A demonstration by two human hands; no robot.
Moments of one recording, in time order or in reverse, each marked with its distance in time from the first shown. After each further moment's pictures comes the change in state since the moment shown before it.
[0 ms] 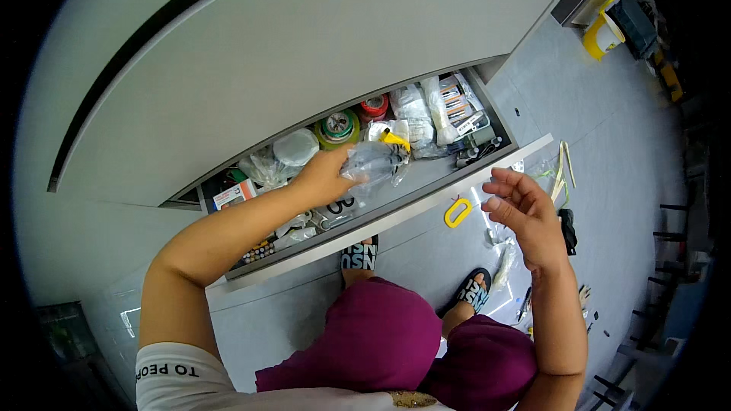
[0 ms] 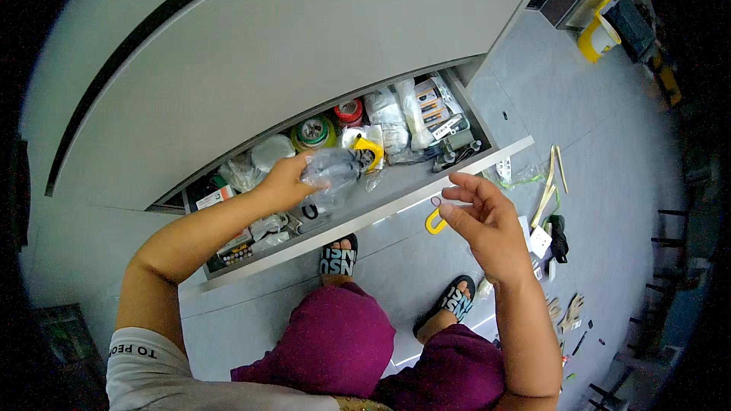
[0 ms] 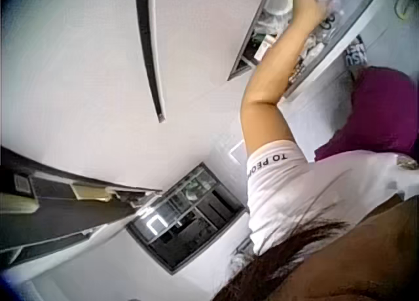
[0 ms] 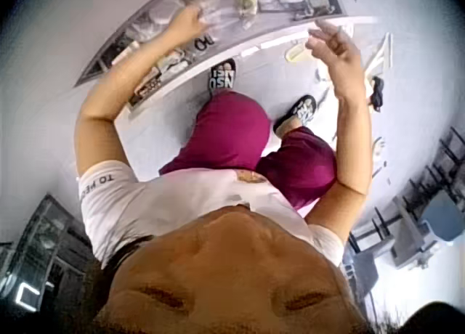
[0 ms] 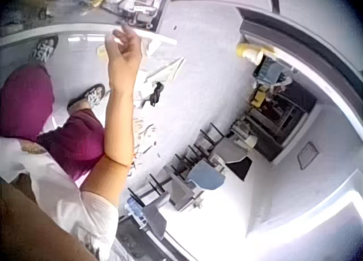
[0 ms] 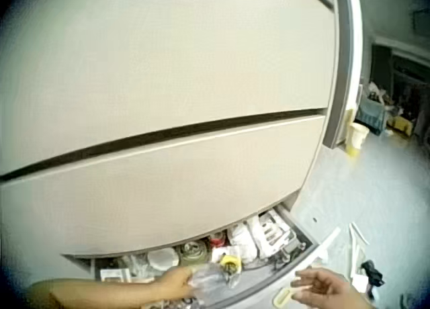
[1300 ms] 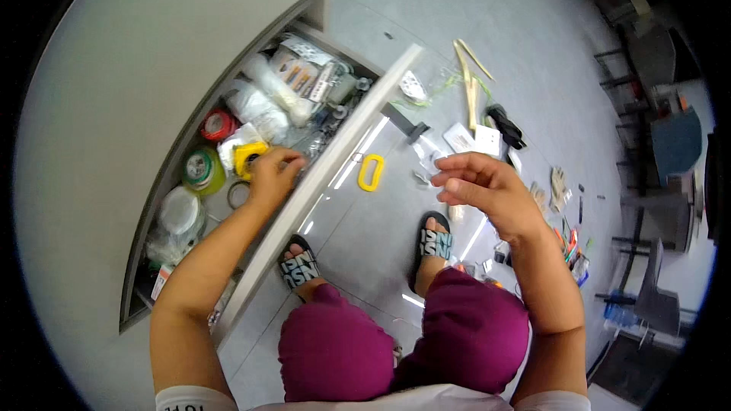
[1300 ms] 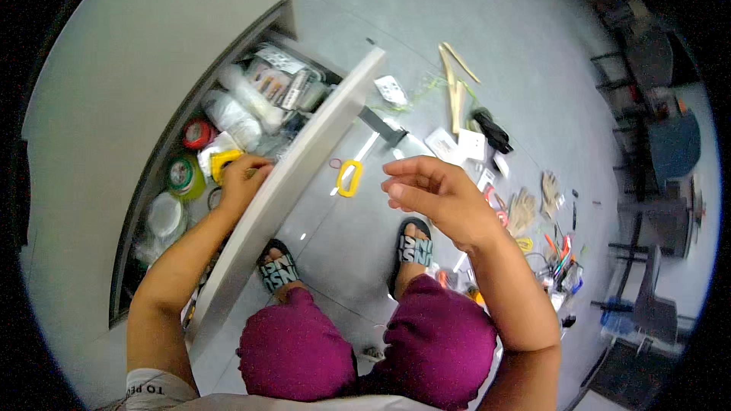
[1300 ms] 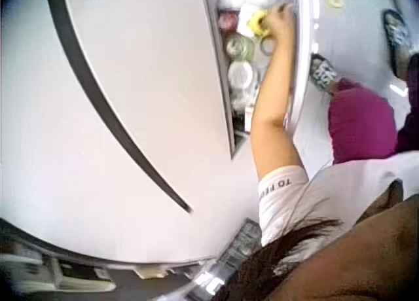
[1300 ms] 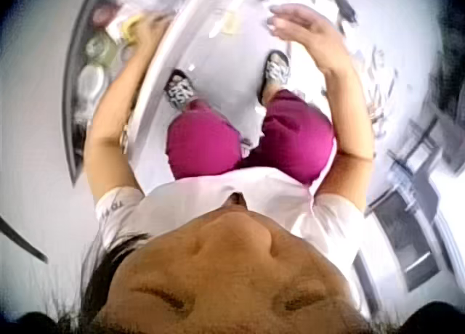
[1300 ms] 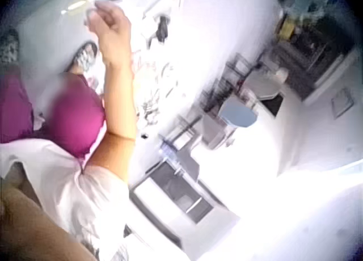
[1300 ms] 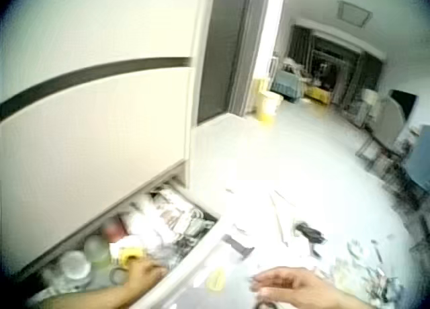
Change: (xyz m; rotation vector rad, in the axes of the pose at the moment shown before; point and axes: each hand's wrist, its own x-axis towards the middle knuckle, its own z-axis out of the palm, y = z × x) left_hand 0.113 -0.006 0.147 -0.104 0.087 0.286; right_hand -0.049 0.053 -0.100 0.181 0.199 0.181
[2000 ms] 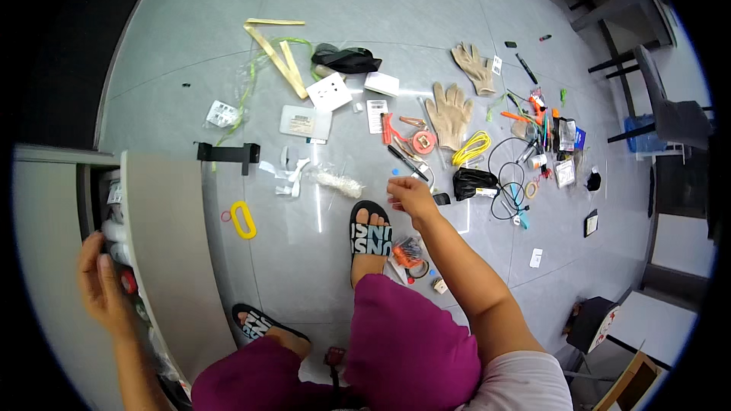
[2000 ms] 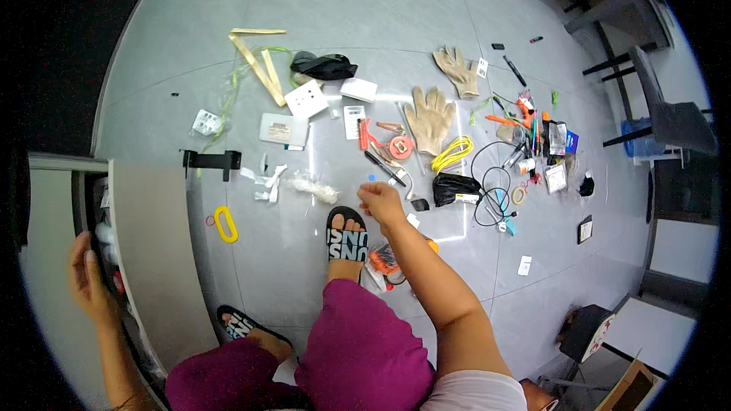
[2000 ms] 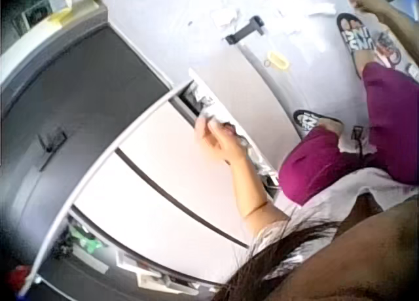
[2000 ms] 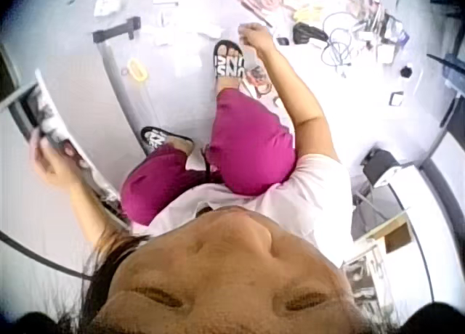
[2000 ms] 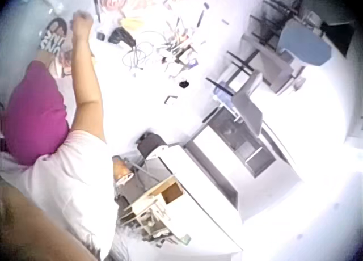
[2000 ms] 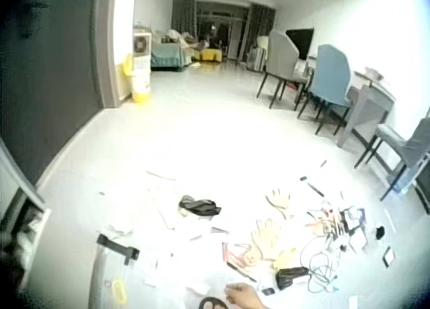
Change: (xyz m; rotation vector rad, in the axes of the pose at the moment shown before) left_hand 0.039 0.222 0.043 0.122 -0.014 0.360; right_hand -0.038 0.342 -0.199 0.605 0.797 0.267
